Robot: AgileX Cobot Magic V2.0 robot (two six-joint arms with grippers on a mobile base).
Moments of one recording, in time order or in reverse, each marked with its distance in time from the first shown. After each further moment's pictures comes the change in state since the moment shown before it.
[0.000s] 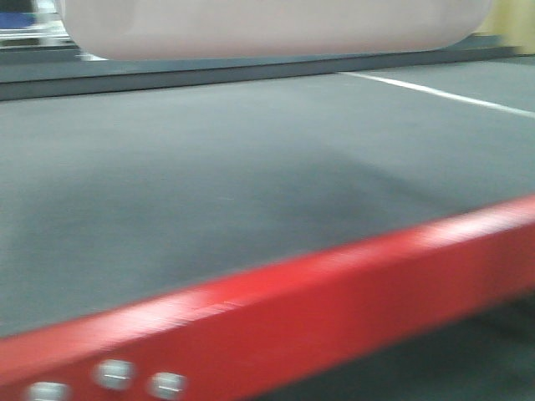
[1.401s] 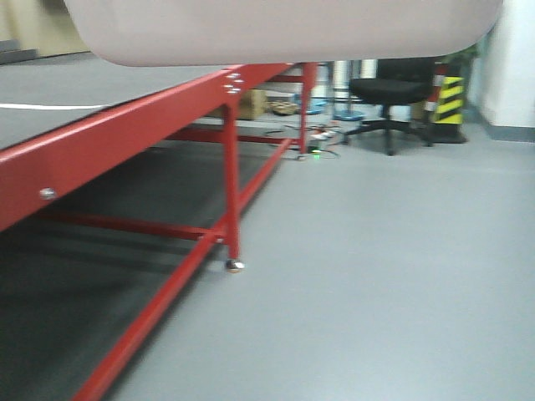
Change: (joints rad) left arm -0.005 0.000 0.000 0.014 0.018 0.000; right arm 0.002 0.000 0.000 0.000 -0.045 0.002
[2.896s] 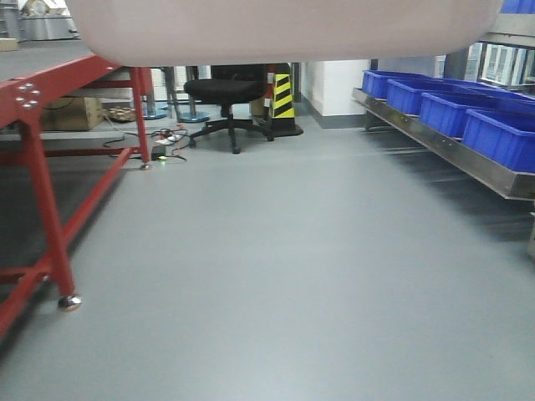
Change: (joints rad) left arm 0.000 0.000 0.000 0.001 0.001 0.000; right arm 0.000 -0.002 0.000 0.000 -0.002 0.000
